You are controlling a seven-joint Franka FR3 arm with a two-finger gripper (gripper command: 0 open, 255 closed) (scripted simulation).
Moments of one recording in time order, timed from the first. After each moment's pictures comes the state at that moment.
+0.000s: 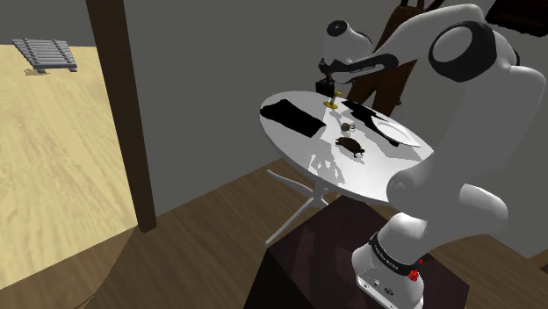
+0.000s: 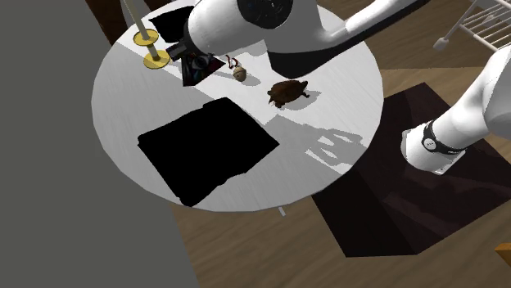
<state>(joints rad) -0.87 0.33 0.47 -1.71 -1.14 2.37 1.48</state>
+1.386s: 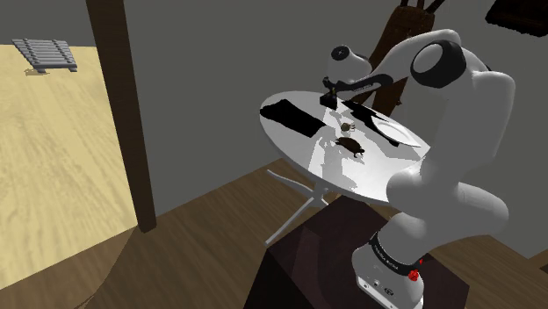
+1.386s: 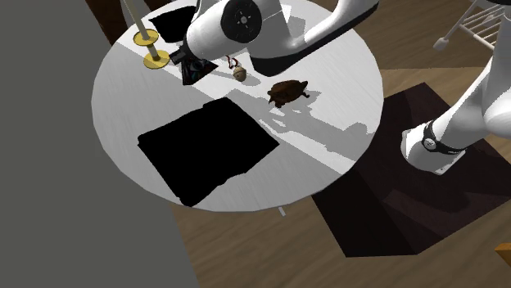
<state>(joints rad) -0.89 0.54 0.38 -1.59 -1.28 2.50 1.52</state>
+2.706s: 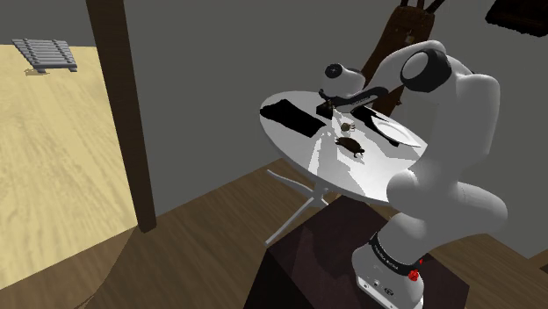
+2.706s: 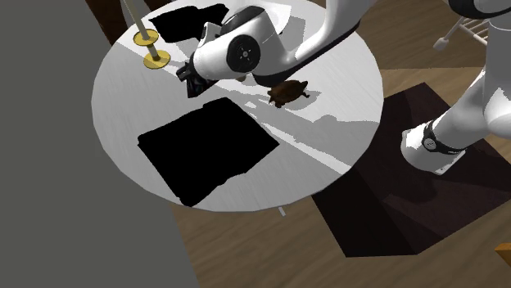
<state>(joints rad) -0.85 0.63 0.31 -1.58 -1.44 2.54 1.70</state>
